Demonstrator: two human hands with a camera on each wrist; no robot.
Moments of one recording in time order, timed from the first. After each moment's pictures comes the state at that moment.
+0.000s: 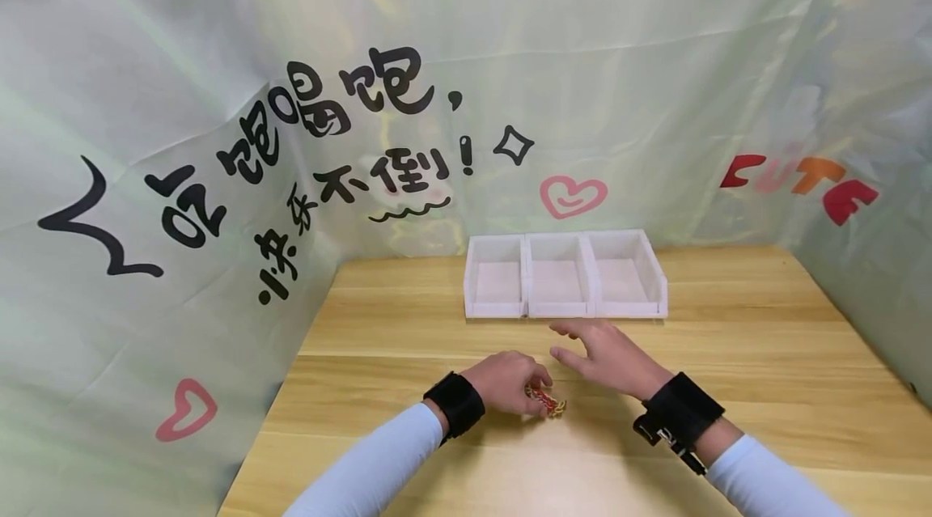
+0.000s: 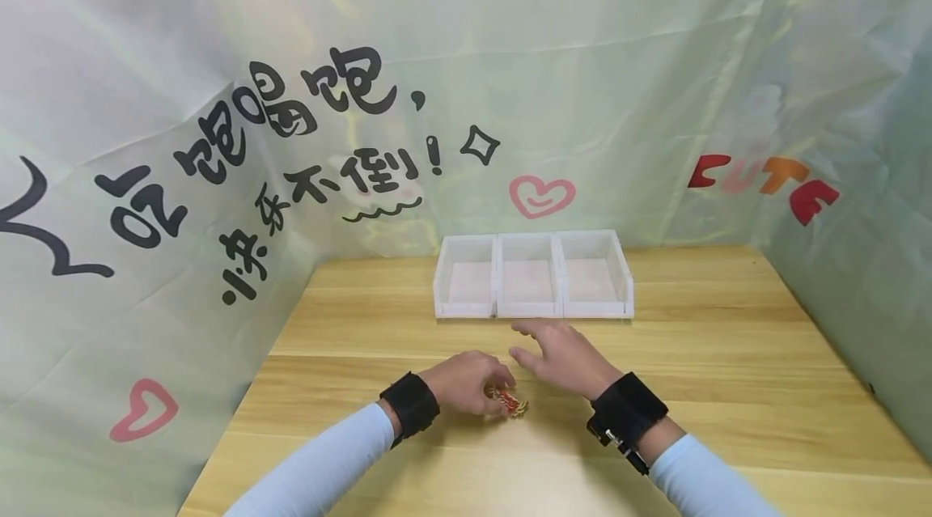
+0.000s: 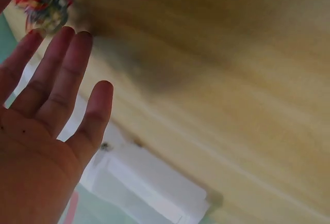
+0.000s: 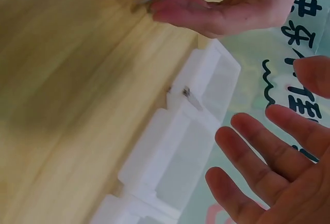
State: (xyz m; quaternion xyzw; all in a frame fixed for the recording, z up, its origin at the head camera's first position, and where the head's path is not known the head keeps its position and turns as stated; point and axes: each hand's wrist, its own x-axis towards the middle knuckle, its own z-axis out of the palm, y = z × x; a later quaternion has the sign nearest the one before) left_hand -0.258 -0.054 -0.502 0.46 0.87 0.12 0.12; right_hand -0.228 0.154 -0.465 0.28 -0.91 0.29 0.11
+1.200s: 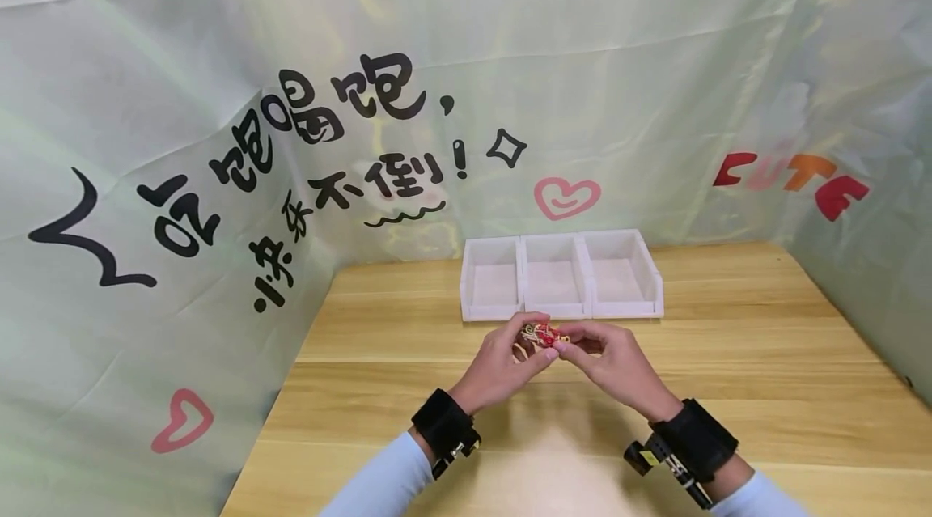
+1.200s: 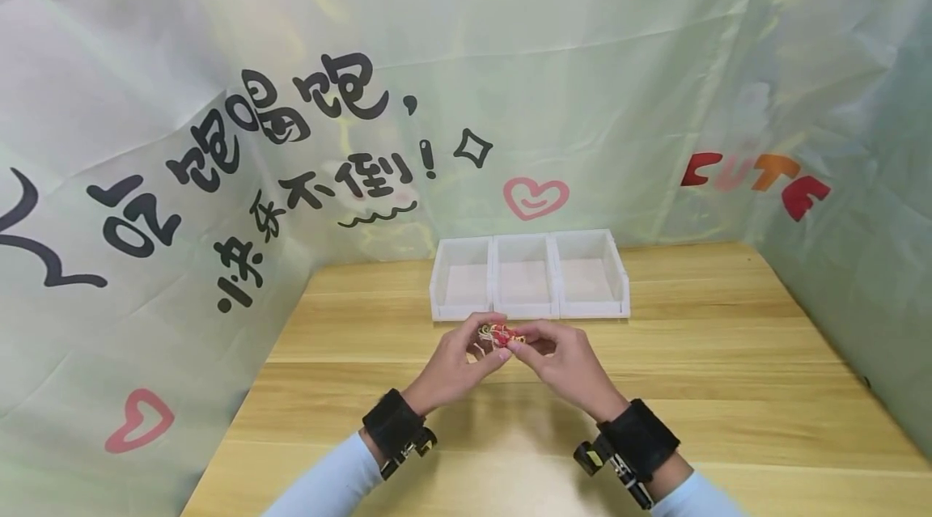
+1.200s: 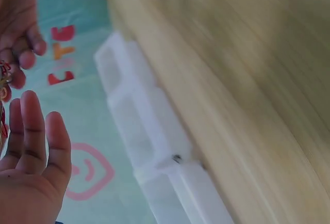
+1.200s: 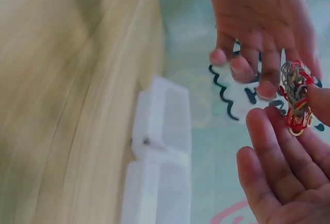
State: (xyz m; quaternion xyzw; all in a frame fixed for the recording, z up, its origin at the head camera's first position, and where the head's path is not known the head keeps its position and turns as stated) left_hand -0.222 -0.051 -0.442 0.36 0.79 0.49 -0.03; right_hand -0.188 0.145 -0.436 0.20 -0.82 0.53 0.11
